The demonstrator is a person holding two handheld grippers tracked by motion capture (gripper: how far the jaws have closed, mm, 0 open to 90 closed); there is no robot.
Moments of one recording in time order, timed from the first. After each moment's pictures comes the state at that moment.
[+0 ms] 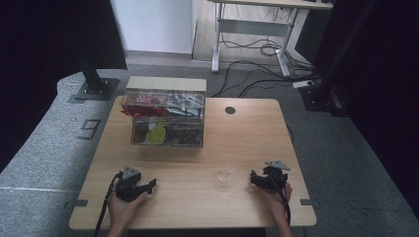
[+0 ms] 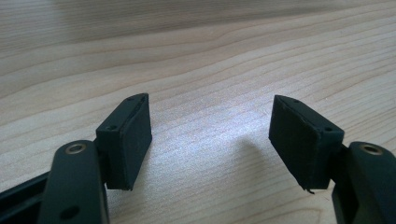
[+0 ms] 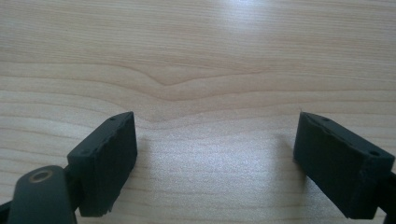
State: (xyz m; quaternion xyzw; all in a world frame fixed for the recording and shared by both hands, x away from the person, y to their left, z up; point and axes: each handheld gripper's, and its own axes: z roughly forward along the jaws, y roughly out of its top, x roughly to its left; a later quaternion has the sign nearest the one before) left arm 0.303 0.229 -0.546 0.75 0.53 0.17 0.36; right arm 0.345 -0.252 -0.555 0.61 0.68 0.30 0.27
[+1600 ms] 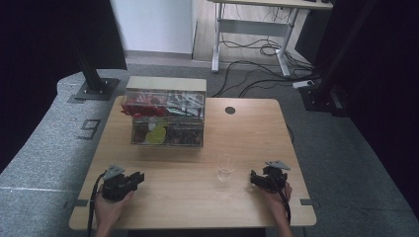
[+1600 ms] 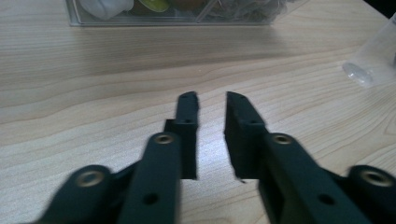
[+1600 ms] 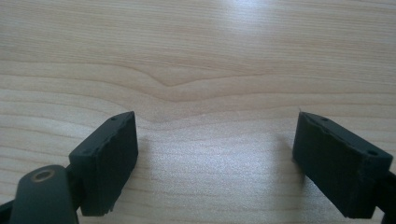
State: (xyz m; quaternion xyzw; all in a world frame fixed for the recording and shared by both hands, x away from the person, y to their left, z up) left arm 0.288 0.256 -0.511 0.71 0.53 0.15 0.43; right arm 0.346 -0.252 -0.555 0.61 0.68 0.31 0.26
